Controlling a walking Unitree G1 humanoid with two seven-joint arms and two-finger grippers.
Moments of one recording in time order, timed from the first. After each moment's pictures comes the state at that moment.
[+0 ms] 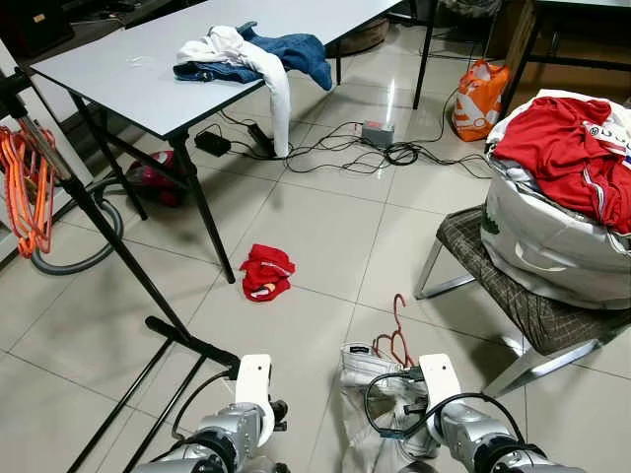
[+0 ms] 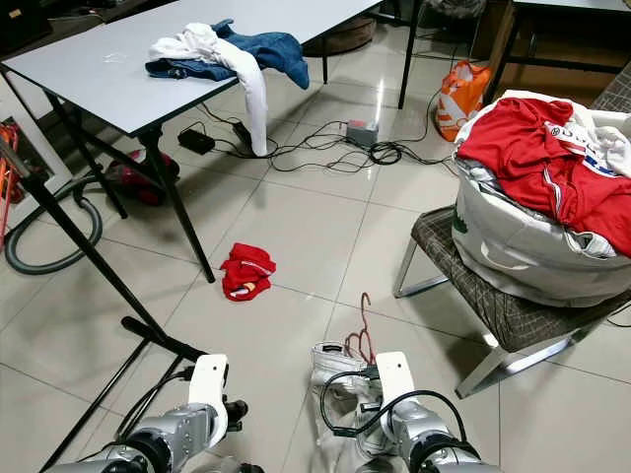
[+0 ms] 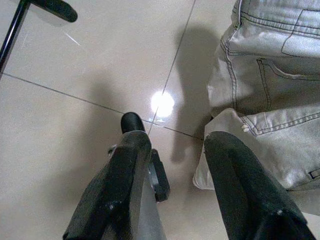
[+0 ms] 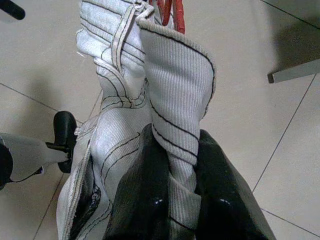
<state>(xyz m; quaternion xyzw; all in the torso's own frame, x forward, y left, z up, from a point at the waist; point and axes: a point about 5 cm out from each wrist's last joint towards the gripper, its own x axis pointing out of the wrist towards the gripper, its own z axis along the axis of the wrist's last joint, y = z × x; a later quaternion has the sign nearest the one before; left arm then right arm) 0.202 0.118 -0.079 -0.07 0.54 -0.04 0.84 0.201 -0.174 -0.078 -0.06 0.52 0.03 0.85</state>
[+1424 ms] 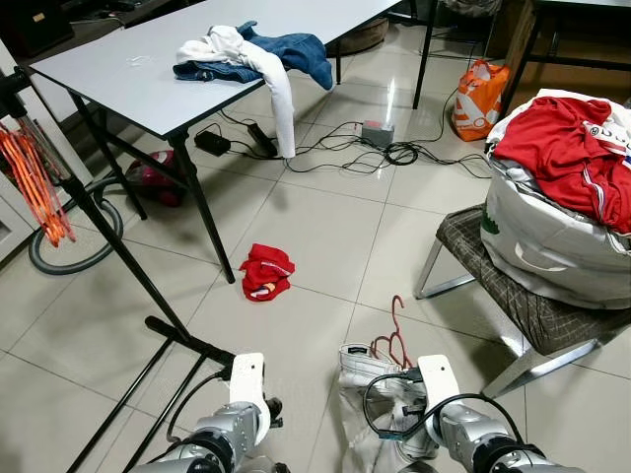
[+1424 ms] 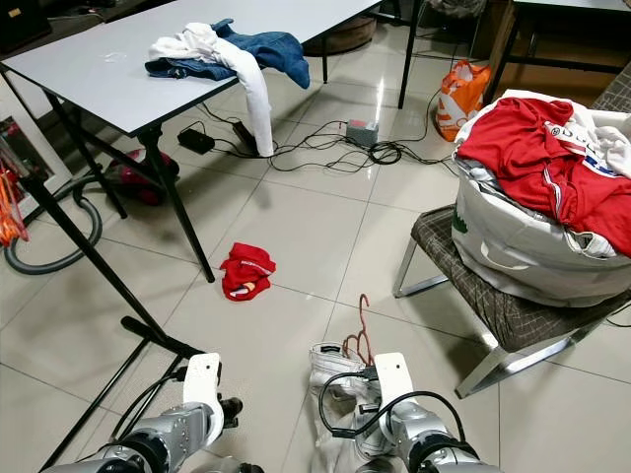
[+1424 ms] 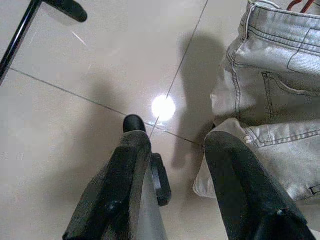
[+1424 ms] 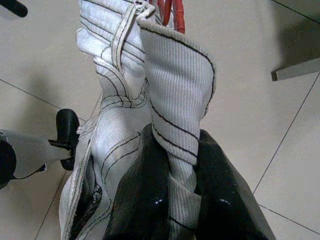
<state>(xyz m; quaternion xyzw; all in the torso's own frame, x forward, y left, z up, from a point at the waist) 0.203 0.124 -0.079 -0.08 0.53 -0.02 0.84 0.201 -0.173 -0.079 -0.05 0.52 0.03 0.85</state>
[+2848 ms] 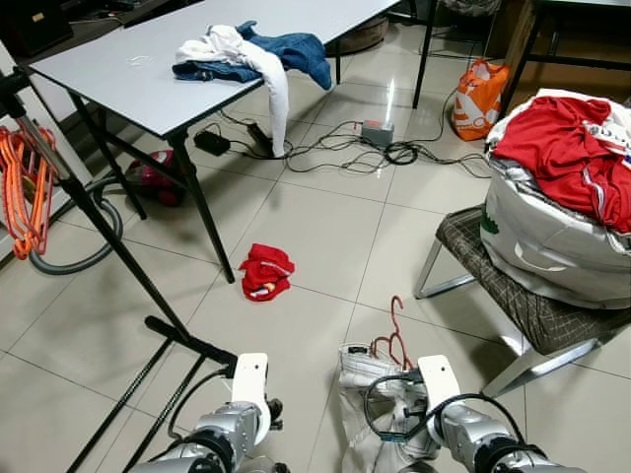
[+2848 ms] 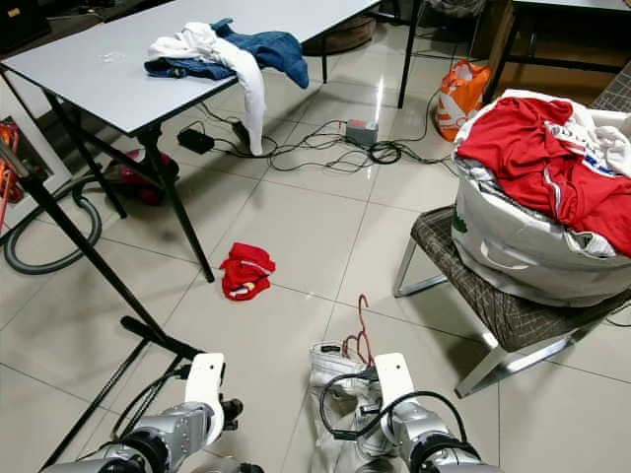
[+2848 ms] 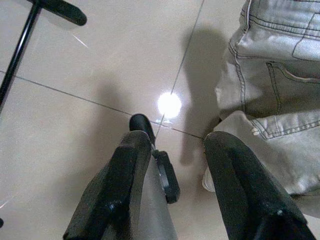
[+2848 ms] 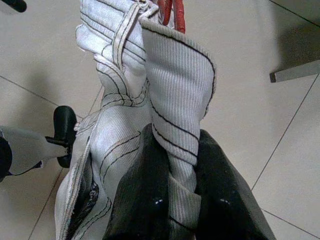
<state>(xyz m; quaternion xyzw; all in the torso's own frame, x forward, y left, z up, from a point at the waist) 0.204 0.123 -0.078 -0.05 0.54 -0.04 0.84 0.200 -0.175 -0.079 -0.07 0.52 0.04 0.85</state>
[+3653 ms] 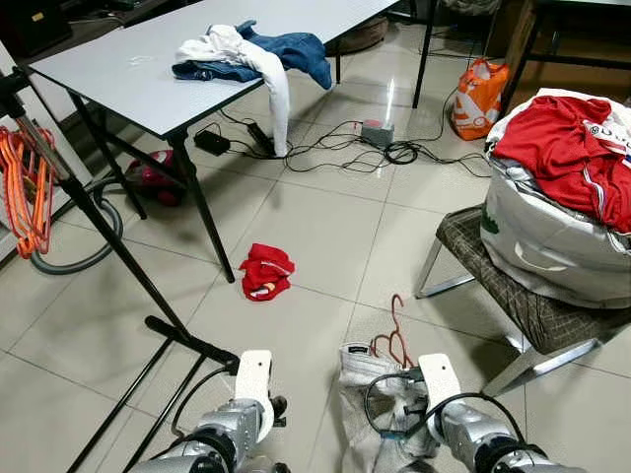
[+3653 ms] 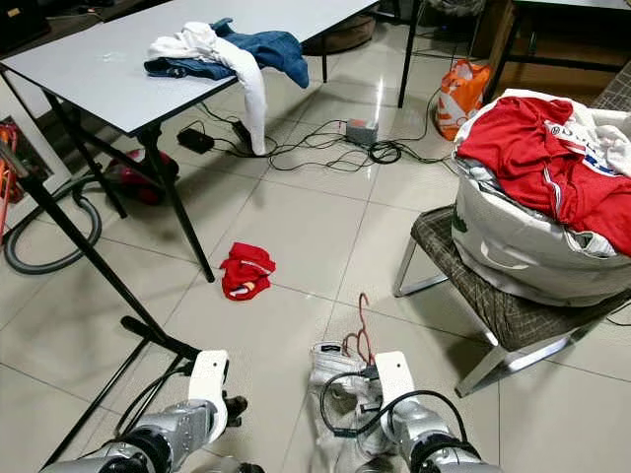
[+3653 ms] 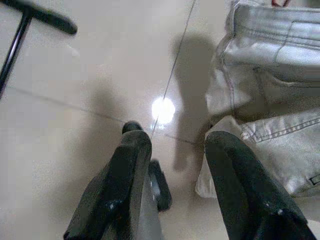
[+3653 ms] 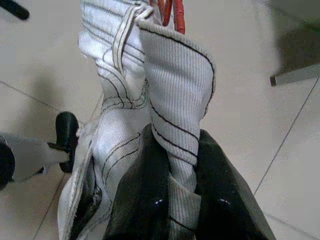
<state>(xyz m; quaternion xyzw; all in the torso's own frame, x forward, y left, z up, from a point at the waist) 0.210 0.118 -0.075 -0.05 0.51 -0.06 0.85 0.208 -0.176 -0.075 -0.06 0.51 0.04 0.86</state>
